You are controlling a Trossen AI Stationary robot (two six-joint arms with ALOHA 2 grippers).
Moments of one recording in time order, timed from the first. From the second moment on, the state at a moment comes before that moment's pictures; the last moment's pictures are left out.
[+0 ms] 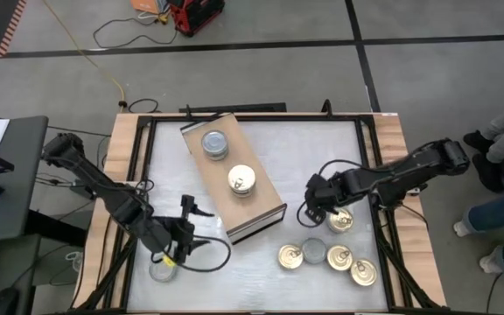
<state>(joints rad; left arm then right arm) -0.68 1.17 0.87 -0.32 -0.68 -0.05 0.21 1.33 0.90 -0.96 0.24 0.91</state>
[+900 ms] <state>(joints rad) -0.60 0.69 0.37 0.15 -0.55 0.09 -0.21 1.33 0.87 -1.14 0.07 0.39</state>
